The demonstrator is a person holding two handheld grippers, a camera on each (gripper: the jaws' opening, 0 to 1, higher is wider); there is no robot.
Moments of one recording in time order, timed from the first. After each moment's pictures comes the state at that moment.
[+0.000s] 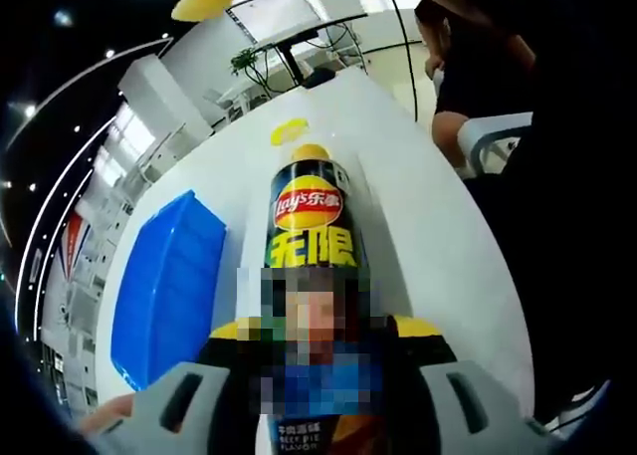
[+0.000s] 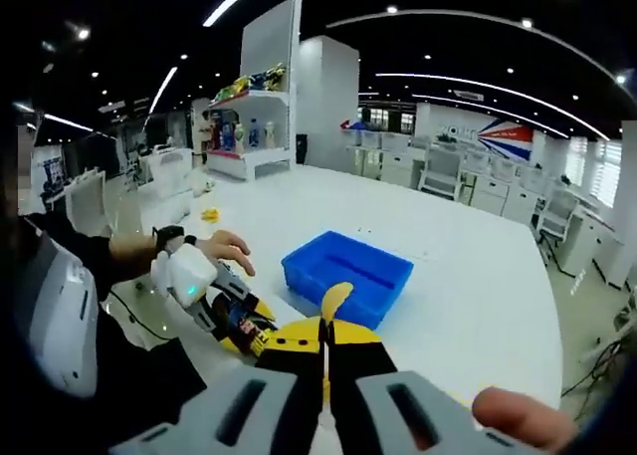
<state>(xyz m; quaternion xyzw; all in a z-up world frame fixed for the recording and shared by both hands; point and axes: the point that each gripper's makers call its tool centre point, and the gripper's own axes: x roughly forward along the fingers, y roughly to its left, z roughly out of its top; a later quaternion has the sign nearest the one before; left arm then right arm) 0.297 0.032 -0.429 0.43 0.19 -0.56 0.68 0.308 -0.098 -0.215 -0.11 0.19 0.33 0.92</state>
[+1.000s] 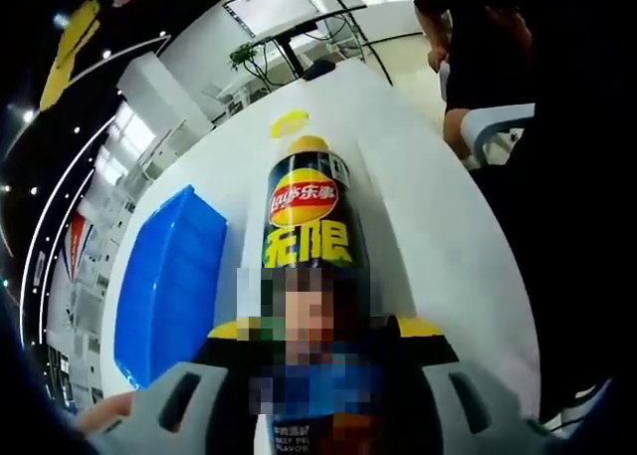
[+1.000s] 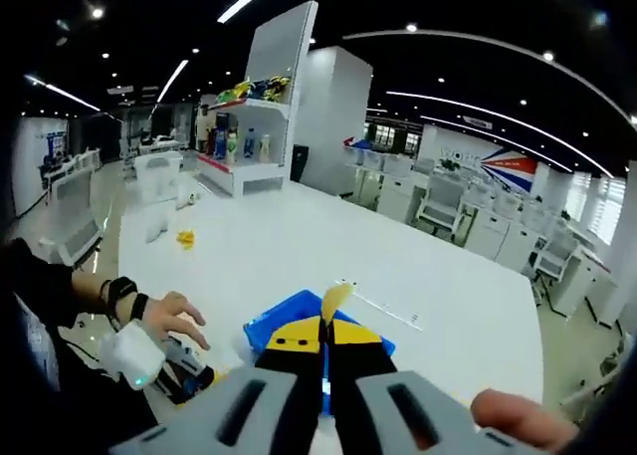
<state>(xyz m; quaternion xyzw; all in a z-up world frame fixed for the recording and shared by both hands) 0.302 0.033 -0.434 0.44 0.19 -0.55 0.68 0.448 -0.030 -0.169 -0.15 0.16 0.34 0.92</state>
